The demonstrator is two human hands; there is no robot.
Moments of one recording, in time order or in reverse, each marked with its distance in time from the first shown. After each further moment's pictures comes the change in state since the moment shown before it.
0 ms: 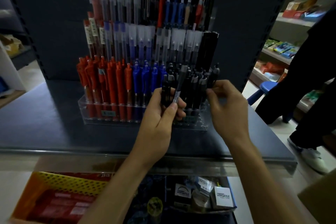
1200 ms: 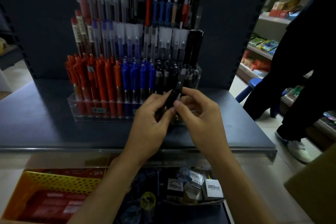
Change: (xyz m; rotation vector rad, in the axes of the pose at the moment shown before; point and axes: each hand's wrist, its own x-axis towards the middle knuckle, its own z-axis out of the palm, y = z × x) left_hand -0.005 0.004 0.005 0.243 -0.070 0.058; right_hand -0.043 -0.036 -0.007 0.452 -0.232 0.073
